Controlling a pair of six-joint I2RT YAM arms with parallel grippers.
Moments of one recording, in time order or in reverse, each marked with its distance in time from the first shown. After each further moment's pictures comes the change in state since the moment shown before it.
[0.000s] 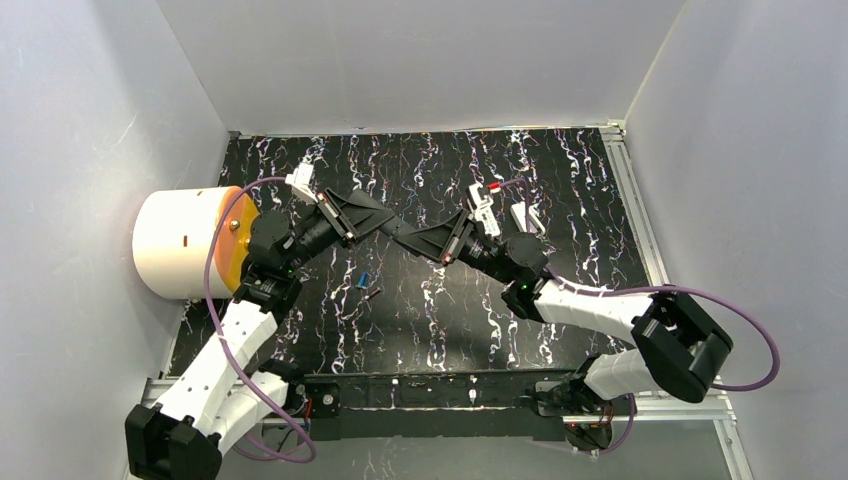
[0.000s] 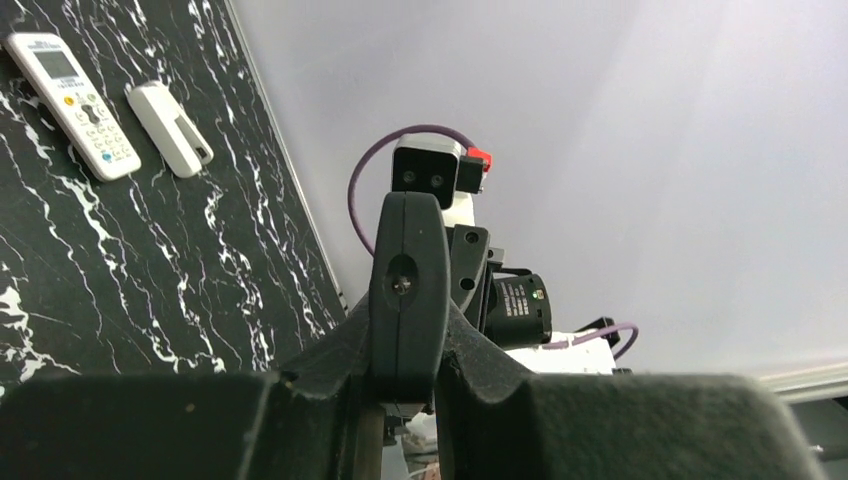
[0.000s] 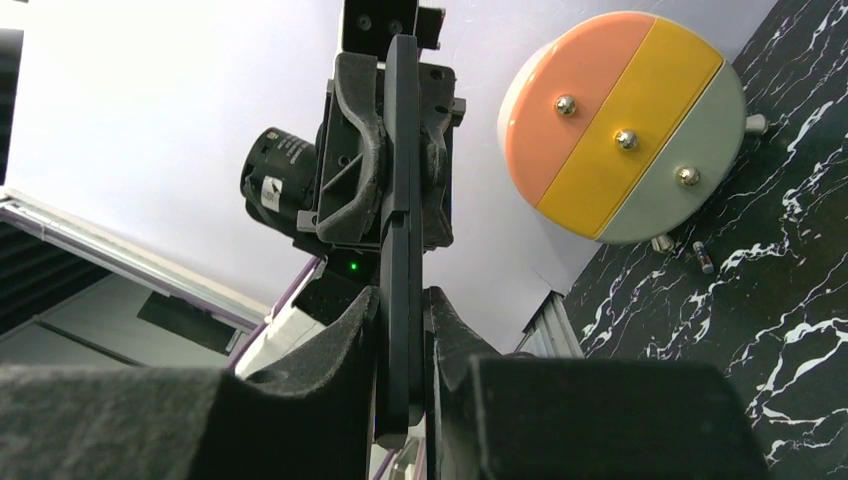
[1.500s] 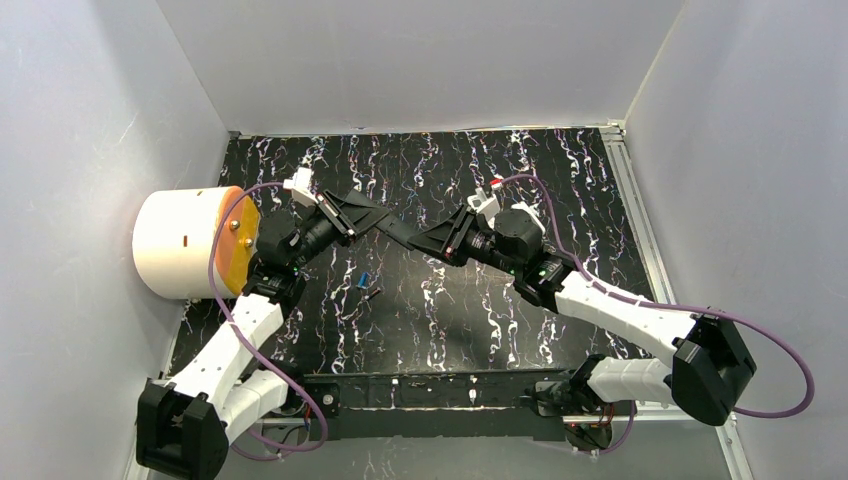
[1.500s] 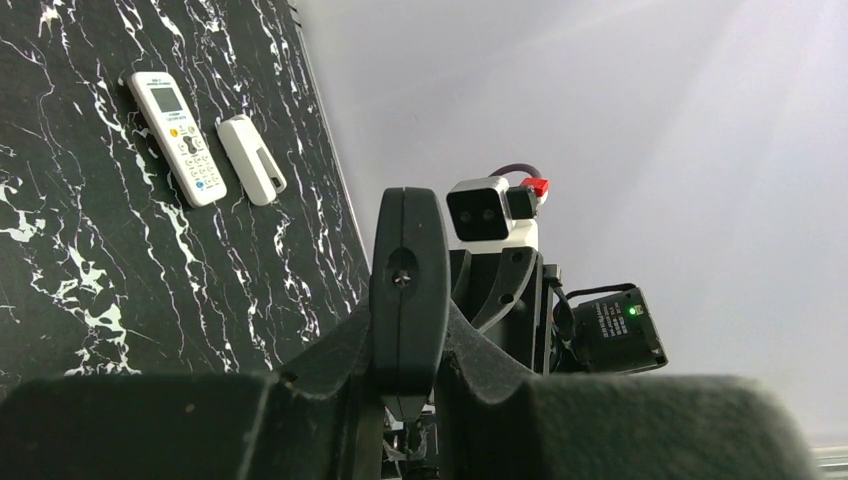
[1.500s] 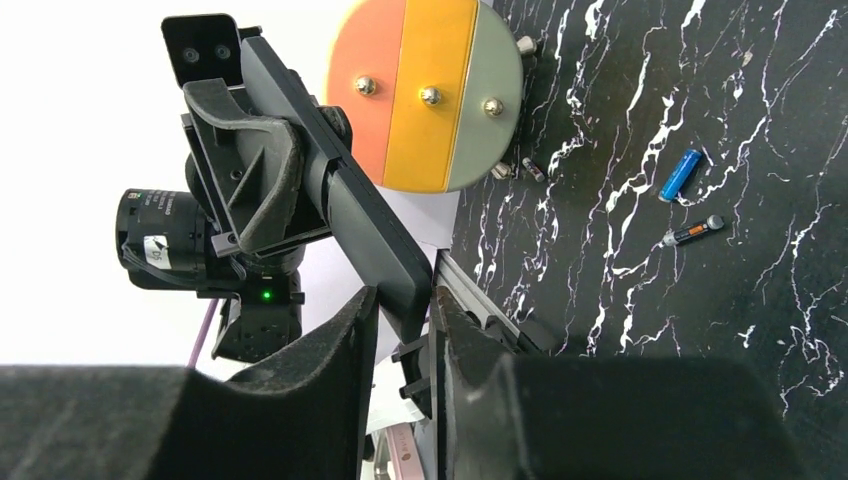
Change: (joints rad) left arm 0.051 0.081 -0.080 0.100 -0.038 0.028; right arm -0.039 -0.135 0.172 -0.779 0.087 -0.018
